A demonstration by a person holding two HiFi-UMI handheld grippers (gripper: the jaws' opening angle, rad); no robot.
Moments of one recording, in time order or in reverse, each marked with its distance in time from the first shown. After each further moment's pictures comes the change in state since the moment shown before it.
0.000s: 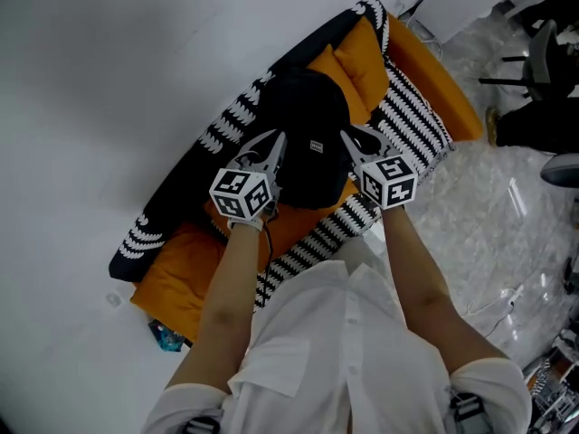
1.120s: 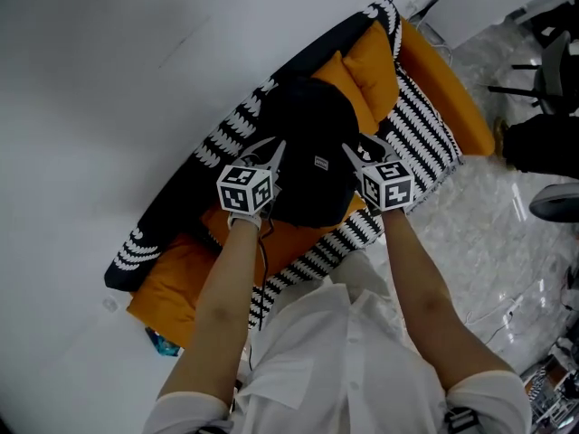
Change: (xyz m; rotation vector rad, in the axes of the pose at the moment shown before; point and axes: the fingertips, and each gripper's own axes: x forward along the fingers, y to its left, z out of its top) left arm 0.057 0.072 -0.066 -0.001 0.197 0.055; right arm 0.063 -0.052 -0.061 0.040 0.149 -0.062
